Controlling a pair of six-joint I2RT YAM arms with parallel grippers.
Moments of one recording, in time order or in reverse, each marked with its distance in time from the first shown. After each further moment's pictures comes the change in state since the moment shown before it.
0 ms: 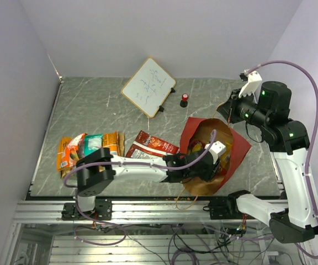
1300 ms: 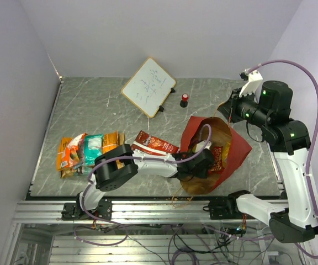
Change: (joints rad) left arm 0.058 0.245 0.064 -0.115 -0.062 -0.406; right arm 0.000 0.013 0.025 -0.009 -0.004 -0.018
